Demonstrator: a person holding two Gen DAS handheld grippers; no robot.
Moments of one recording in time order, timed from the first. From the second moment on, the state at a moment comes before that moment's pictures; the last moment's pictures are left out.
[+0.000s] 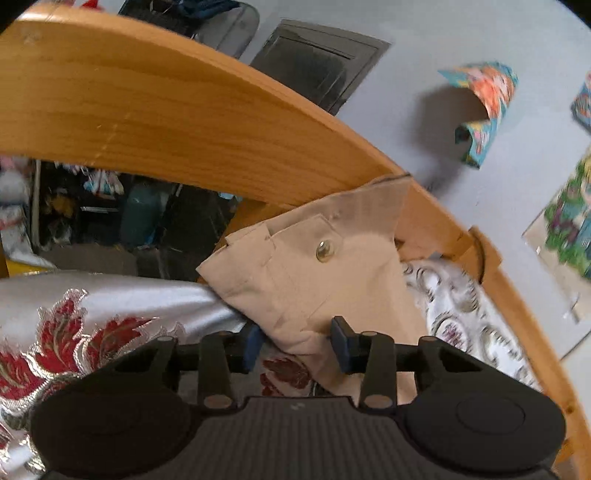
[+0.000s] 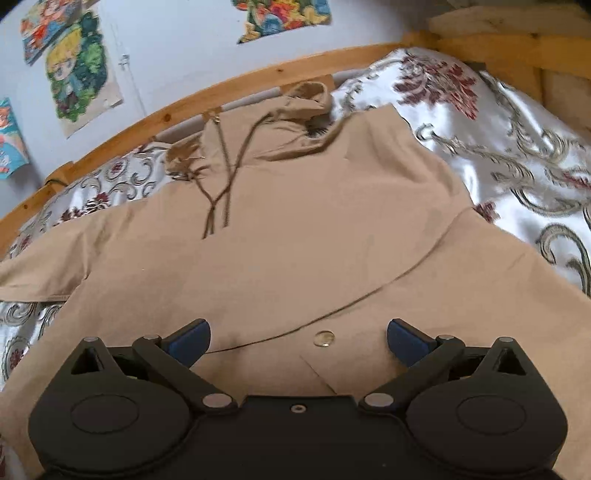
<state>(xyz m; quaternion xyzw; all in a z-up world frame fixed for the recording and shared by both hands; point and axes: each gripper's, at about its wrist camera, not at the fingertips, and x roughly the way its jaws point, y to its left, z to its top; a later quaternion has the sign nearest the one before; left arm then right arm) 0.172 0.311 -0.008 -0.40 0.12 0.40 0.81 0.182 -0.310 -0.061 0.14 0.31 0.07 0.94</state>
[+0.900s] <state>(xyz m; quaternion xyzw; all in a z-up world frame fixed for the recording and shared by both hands) 0.190 0.103 0.147 -0.16 -0.01 0.11 0.98 0.171 -0.331 -0.035 0.18 0.27 0.06 0.94</state>
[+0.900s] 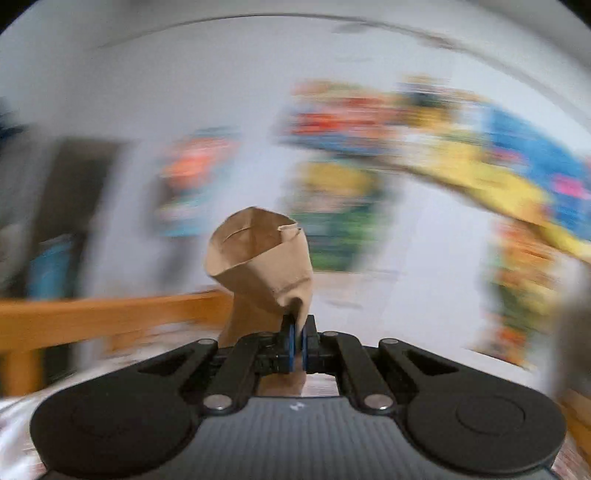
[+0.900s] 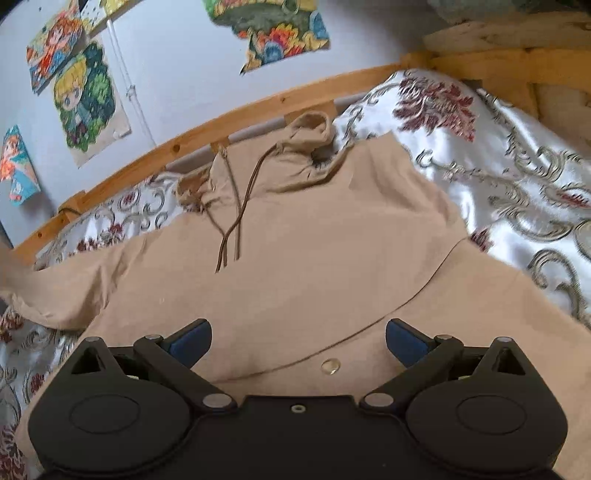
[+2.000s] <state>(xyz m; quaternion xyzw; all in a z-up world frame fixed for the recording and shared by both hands) 0.283 0.089 -0.018 -0.11 0.35 0.08 0.93 0.192 -0.342 -0.075 0.19 0.30 0.07 0.93</state>
